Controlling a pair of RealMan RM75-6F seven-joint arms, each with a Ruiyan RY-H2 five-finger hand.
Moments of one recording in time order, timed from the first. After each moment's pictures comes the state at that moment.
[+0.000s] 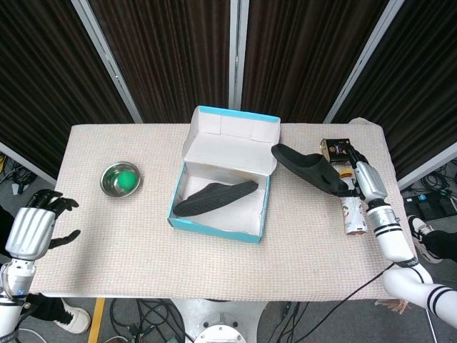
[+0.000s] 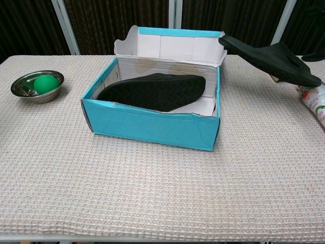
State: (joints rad) left arm -0.21 -1.12 -0.12 -1.63 1.57 1.45 0.06; right arm 0.58 -1.31 0.25 -1.26 -1.22 0.93 0.52
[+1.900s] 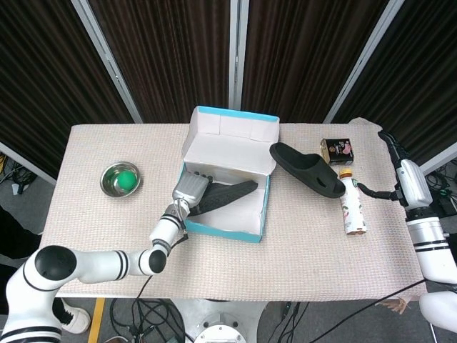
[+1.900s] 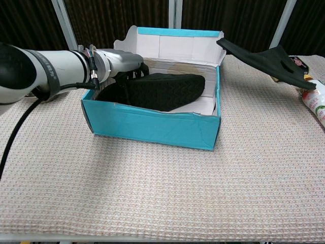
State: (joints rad) left arm -1.19 -1.73 -0.16 -1.28 0.43 0.87 0.73; right arm 0.43 -1.07 0.28 -1.49 -1.32 1.14 0.63
